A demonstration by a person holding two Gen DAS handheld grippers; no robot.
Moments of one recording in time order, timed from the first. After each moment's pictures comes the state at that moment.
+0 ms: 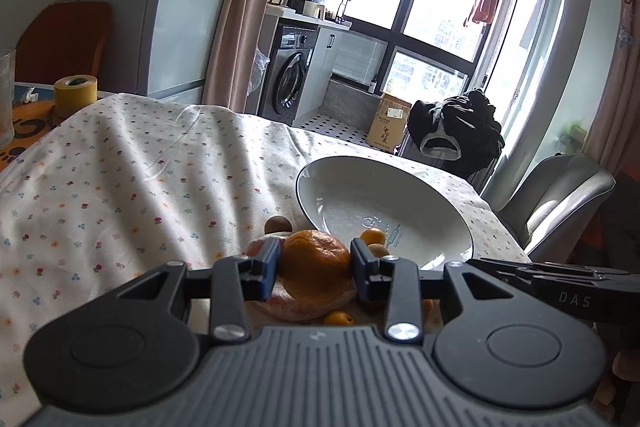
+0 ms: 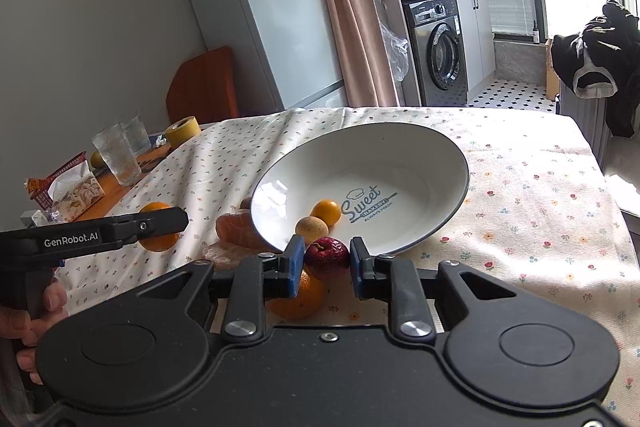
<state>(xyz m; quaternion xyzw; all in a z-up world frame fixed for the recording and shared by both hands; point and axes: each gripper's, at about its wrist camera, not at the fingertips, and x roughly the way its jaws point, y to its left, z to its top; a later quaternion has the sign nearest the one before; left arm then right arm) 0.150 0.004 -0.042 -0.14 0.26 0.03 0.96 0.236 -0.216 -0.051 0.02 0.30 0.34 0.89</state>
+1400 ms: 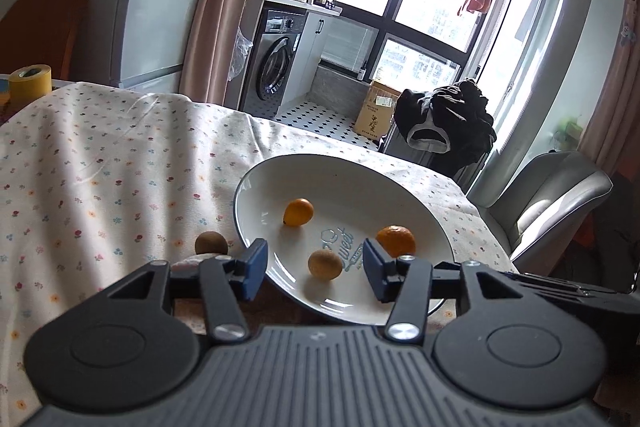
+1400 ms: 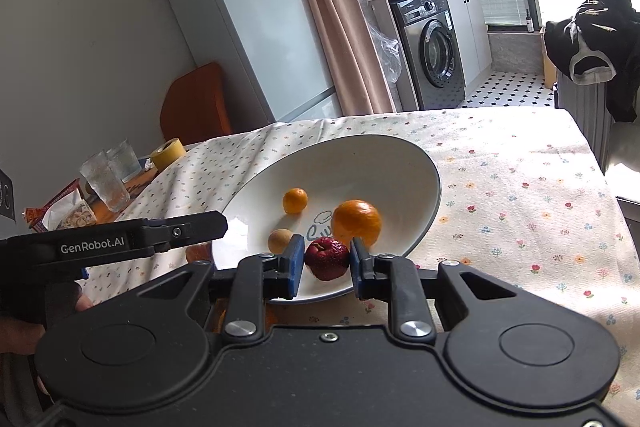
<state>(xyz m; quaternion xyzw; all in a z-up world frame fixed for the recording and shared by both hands) 0.206 -0.025 -0.048 -0.16 0.27 0.02 0.95 0.276 -0.234 -0.059 0.06 0.31 0.34 0.89</state>
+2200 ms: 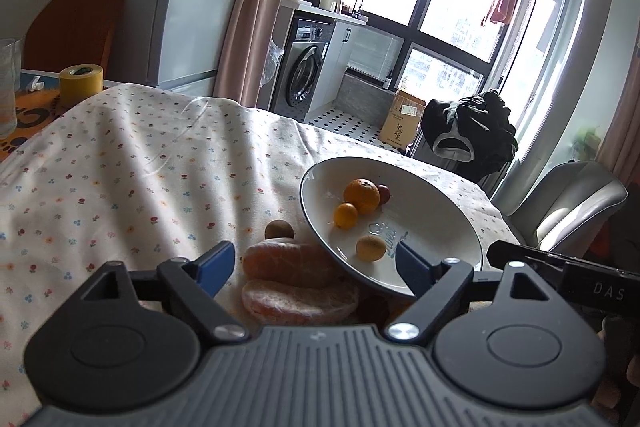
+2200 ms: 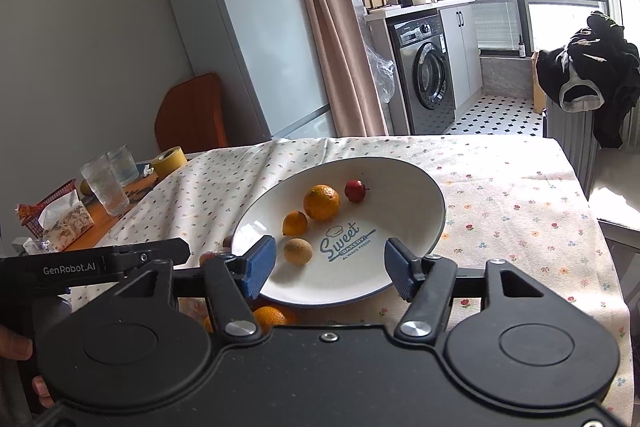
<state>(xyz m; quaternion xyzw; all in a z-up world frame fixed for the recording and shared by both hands) 0.163 0.004 -0.042 -0.16 0.27 0.06 0.95 0.247 -0.228 -0.038 0.04 0.28 0.32 0.90</state>
